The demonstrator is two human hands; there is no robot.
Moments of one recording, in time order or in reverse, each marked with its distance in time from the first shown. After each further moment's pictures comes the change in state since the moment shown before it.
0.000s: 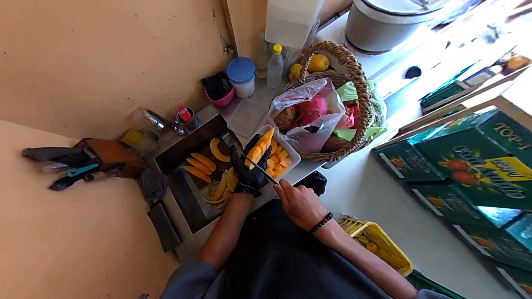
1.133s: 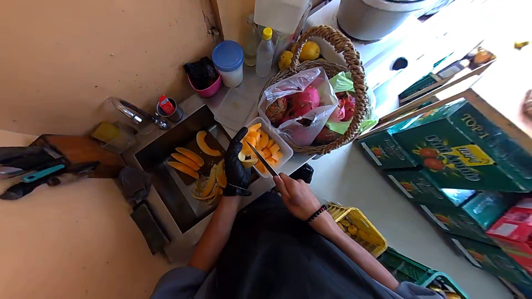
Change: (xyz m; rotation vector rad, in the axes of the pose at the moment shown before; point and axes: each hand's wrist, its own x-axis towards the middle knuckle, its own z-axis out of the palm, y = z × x) left_hand -0.004 0.022 0.052 0.489 0.272 0.133; right_hand 0.012 0.020 0.007 0.170 -0.003 0.120
